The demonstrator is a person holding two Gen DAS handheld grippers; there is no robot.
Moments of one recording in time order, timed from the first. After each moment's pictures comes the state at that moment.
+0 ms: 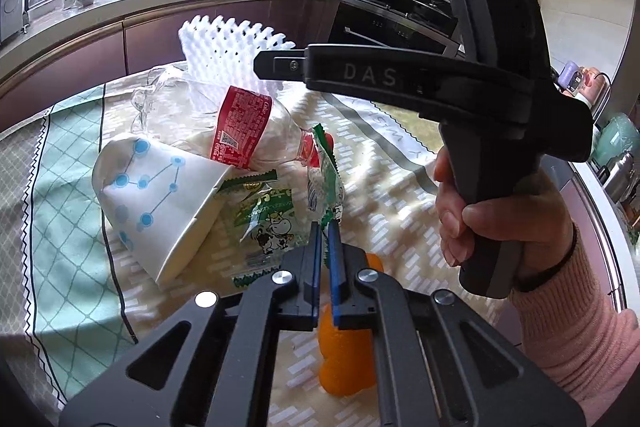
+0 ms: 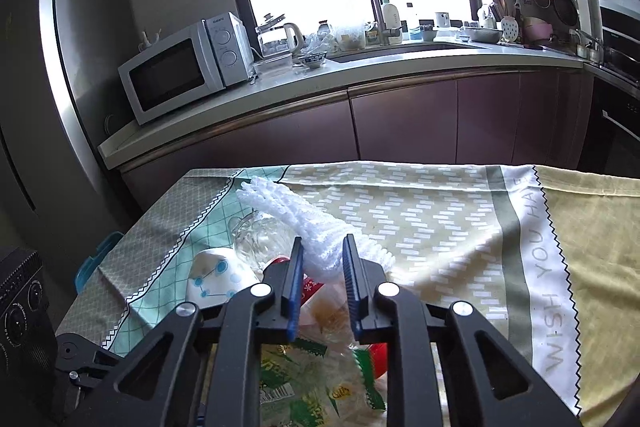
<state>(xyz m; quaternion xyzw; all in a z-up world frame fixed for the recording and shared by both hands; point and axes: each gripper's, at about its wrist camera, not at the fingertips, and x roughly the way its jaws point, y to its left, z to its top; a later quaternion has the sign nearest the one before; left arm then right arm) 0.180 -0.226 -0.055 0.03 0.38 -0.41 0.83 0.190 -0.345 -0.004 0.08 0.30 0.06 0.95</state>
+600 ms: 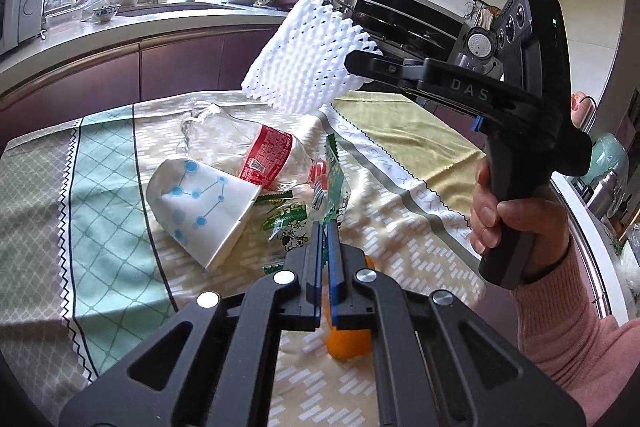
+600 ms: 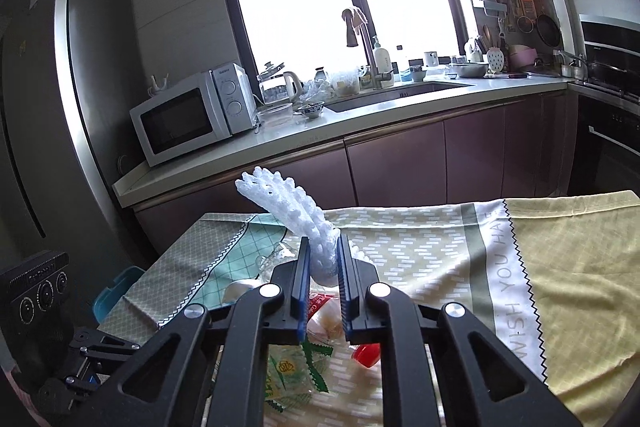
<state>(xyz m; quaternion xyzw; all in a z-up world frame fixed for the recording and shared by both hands) 0.160 -0.171 -0.021 -0.01 0.34 -0.42 0.84 0.138 -0.355 0.042 0.10 0.23 0.05 0.97</state>
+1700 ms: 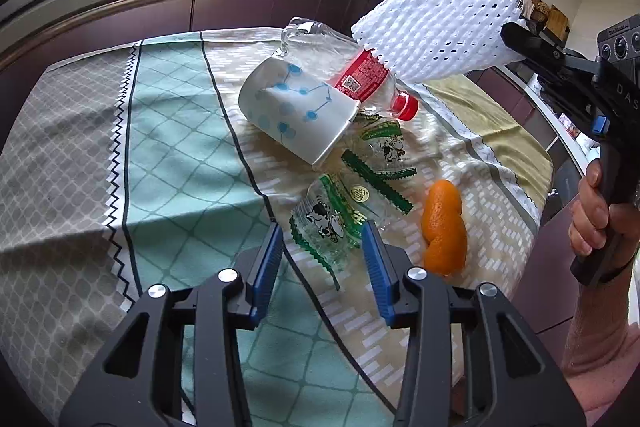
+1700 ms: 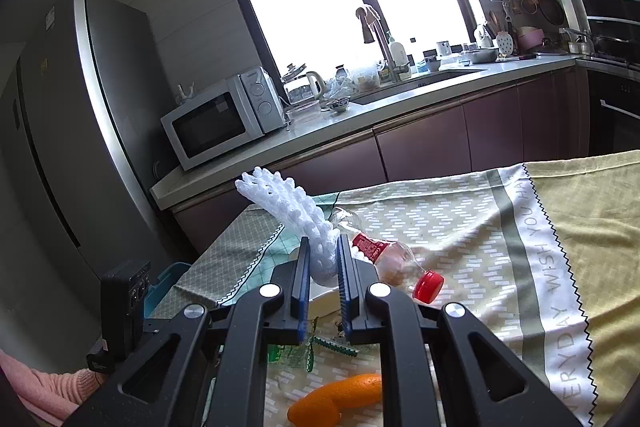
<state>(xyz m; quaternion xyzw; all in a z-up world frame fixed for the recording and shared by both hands) 0.169 -0.119 -0.077 0.00 0.41 -0.36 0.84 0.083 -0.326 0.034 0.15 0.22 0.09 0.96</state>
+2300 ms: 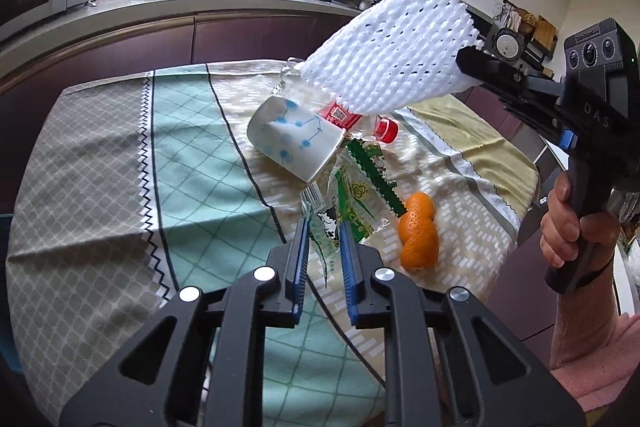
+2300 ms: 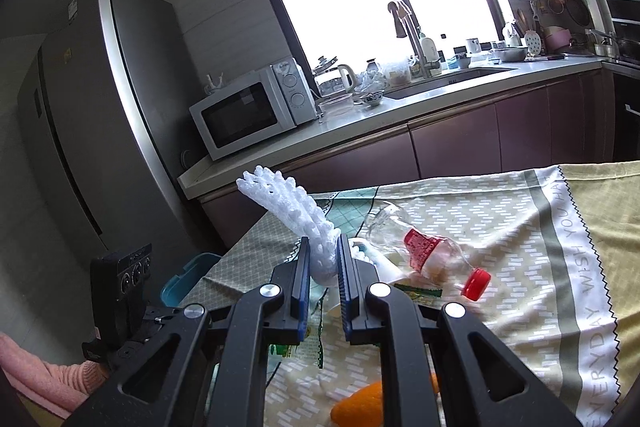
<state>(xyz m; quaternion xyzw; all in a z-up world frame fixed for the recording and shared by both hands) 0.144 -0.086 -0.042 -0.01 0.37 -0.36 0.86 0.089 -0.293 0.040 0.14 0.23 0.14 0.95</state>
